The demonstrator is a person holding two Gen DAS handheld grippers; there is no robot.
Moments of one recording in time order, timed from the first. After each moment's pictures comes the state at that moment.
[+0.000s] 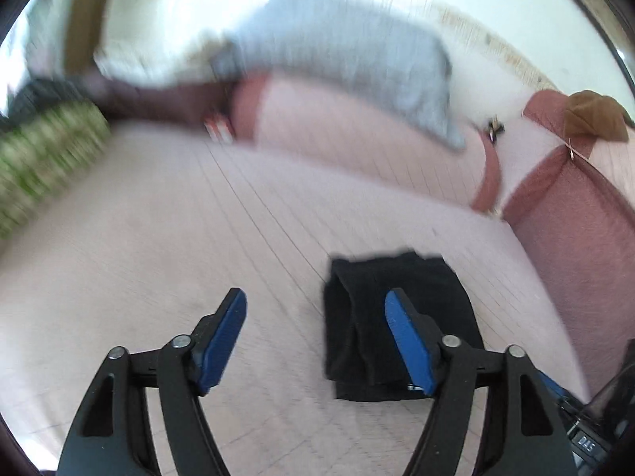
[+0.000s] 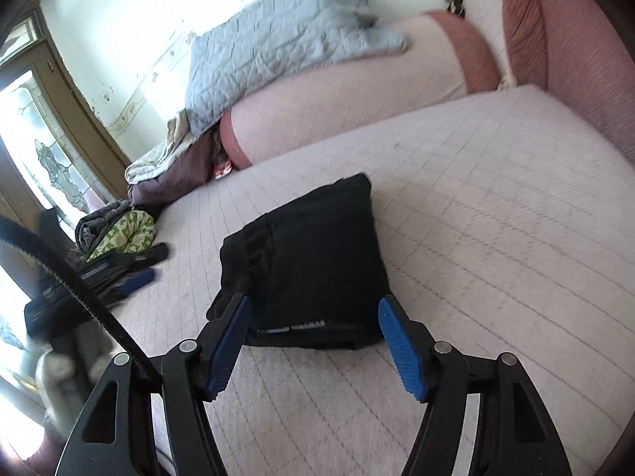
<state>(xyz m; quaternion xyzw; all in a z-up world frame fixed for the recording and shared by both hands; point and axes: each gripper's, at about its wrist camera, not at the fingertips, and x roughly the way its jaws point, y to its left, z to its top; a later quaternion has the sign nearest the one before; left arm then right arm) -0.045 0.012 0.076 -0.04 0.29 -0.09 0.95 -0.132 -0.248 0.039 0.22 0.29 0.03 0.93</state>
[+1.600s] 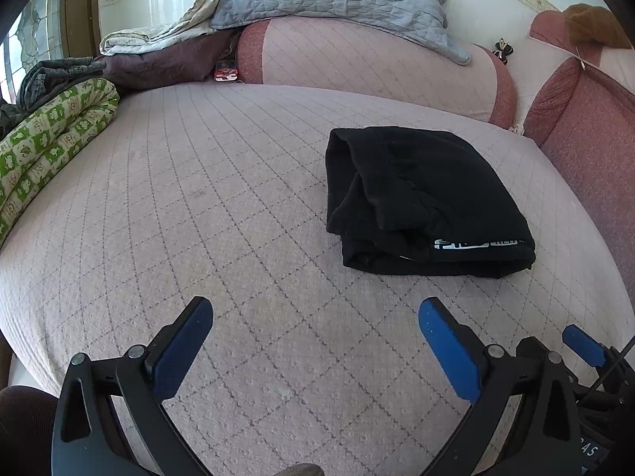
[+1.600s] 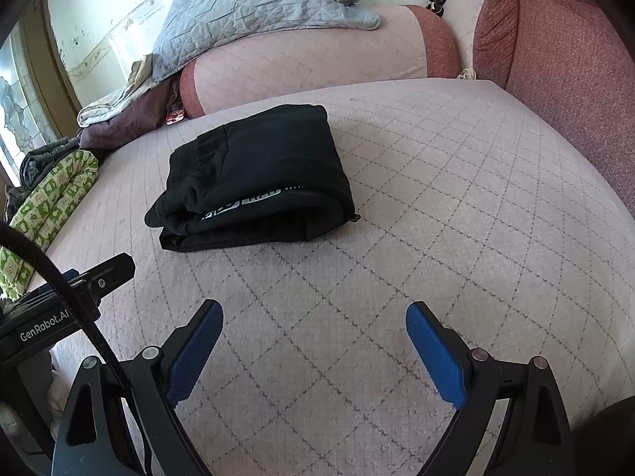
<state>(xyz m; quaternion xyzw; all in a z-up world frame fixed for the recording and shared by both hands) -0.090 -0.022 -0.011 0.03 0.39 -0.06 0.92 -0.157 -0.206 -0.017 0.14 0.37 -0.05 0.92</state>
